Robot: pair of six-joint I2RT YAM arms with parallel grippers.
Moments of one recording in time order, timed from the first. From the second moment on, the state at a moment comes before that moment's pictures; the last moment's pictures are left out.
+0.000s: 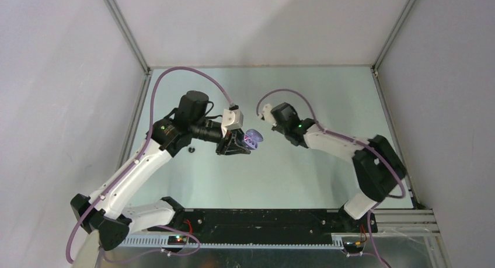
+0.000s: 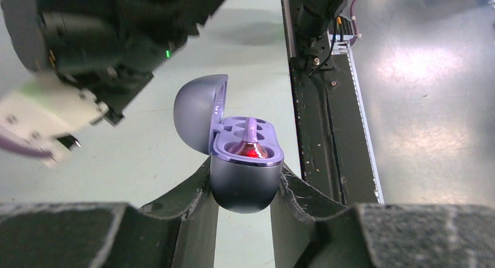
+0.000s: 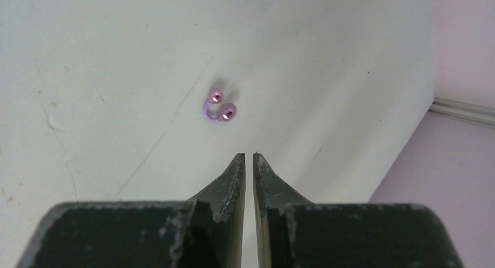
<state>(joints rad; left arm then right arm) -0.61 1.12 1.17 -0.65 0.94 0.44 0.71 1.67 1.05 -0.27 0.48 -0.54</state>
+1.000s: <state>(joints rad) -0.61 1.12 1.17 -0.65 0.95 0.44 0.72 1.70 0.75 0.11 0.35 -0.90</state>
